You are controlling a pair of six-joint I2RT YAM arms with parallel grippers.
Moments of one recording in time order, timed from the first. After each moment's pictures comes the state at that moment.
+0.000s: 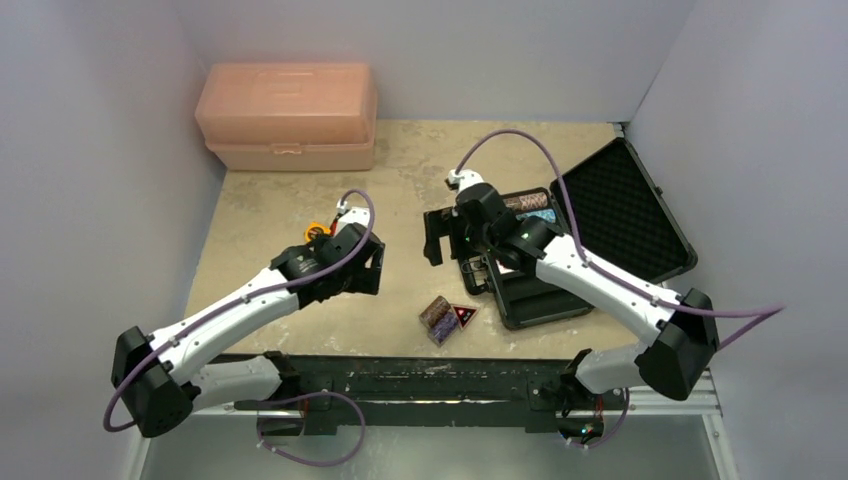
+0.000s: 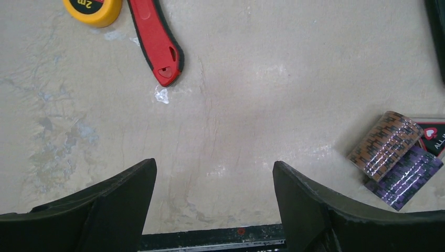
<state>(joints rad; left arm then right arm) -0.81 1.15 0.93 -0.82 -0.45 -0.54 0.77 1.34 1.16 -0.54 0.09 0.49</state>
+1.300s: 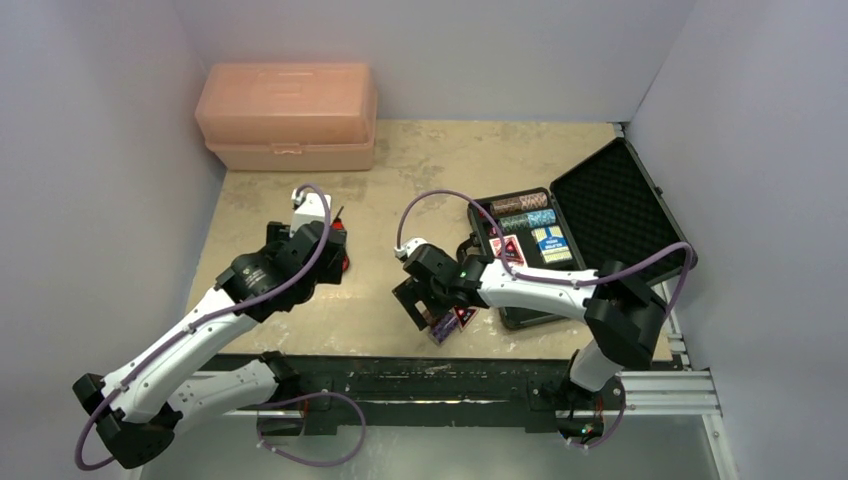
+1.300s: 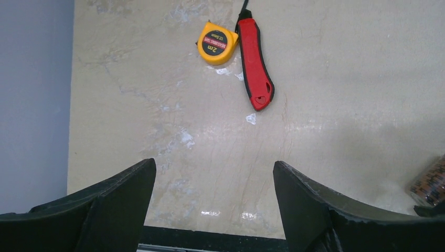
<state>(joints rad) -0.77 0.93 1.04 -1.03 -0.69 -0.45 1.06 1.61 1.04 -0.50 0.16 0.33</state>
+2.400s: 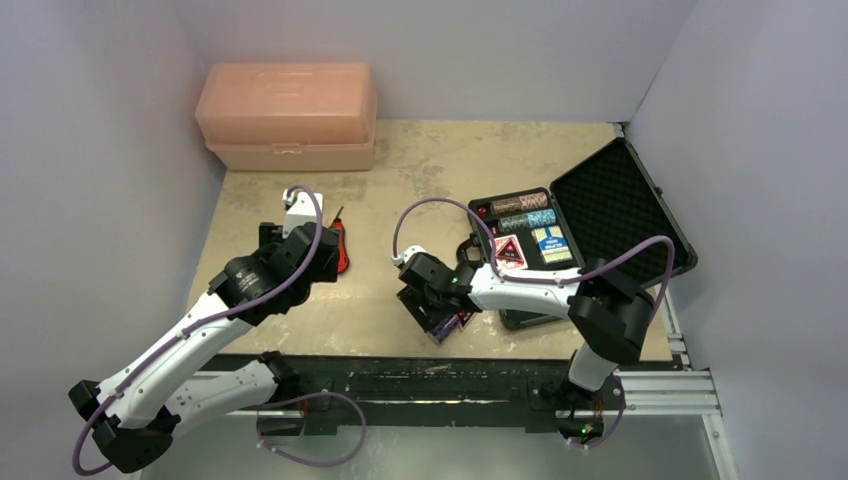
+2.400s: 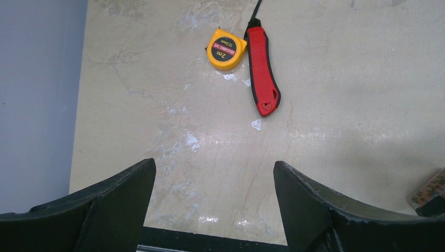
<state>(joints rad) -0.77 0.89 1.04 -1.04 -0.74 -0.47 1.09 1.67 1.03 -0.50 0.22 0.33</state>
